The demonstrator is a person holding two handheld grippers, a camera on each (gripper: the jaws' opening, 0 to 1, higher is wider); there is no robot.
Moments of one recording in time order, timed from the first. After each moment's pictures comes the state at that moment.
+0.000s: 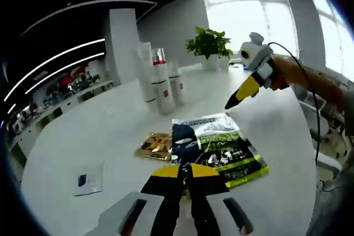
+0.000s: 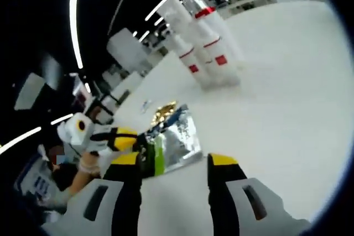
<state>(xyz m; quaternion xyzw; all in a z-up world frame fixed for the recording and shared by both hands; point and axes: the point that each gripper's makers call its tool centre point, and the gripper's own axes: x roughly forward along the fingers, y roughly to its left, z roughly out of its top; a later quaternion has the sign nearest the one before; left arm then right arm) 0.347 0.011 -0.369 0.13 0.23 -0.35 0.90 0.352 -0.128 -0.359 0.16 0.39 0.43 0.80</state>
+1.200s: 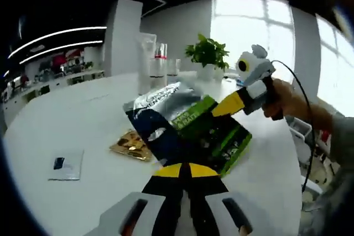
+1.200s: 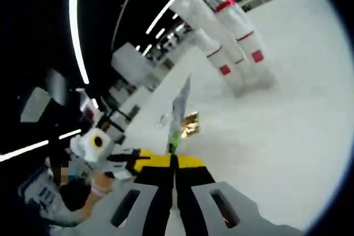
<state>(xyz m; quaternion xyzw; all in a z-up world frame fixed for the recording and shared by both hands) 0.329 0.001 -0.351 -0.05 0.21 -0.40 0.89 0.363 -0.063 -0.306 0.22 0.29 0.47 0.81</state>
